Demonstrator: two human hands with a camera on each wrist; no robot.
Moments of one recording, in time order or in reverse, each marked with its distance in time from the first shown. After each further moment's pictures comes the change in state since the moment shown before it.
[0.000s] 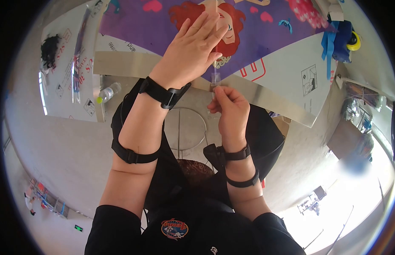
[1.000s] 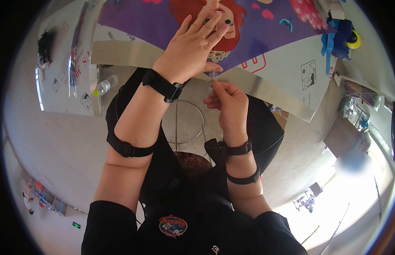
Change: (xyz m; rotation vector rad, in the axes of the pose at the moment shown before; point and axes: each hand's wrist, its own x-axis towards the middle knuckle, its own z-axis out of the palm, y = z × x) left_hand -0.015 0.010 -0.008 0.034 -0.027 -0.003; right_hand -0.002 0.003 -0.006 0.002 -0.043 0.120
